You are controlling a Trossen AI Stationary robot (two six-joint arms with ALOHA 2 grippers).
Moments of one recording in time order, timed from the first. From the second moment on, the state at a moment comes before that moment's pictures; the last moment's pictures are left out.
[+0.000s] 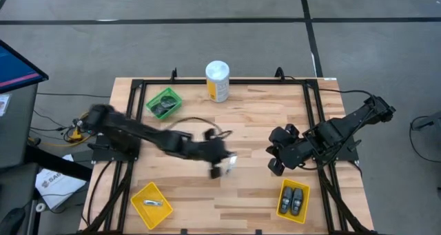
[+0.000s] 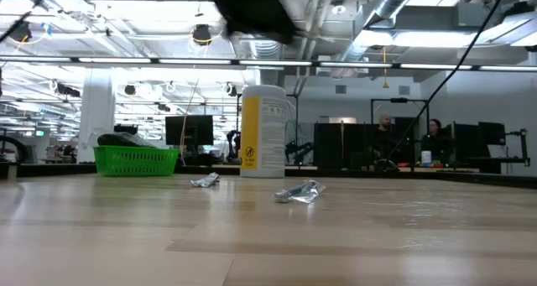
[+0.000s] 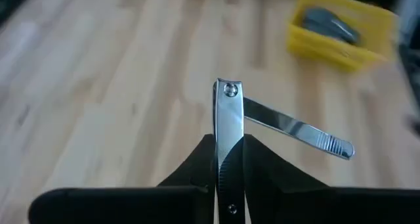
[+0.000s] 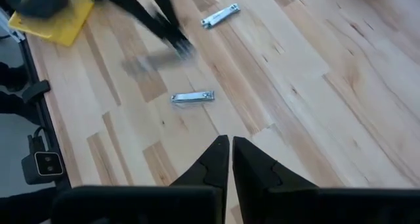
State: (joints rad) left arm -0.28 1.66 1.23 -0.29 -0.34 -0.29; right arm 0.51 1.33 1.39 -1.13 0.44 0.93
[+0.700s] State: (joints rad) left arm -1.03 1.25 0.77 -0.44 -0.20 -0.71; right arm 0.46 1.33 1.39 -1.07 0.44 0.80
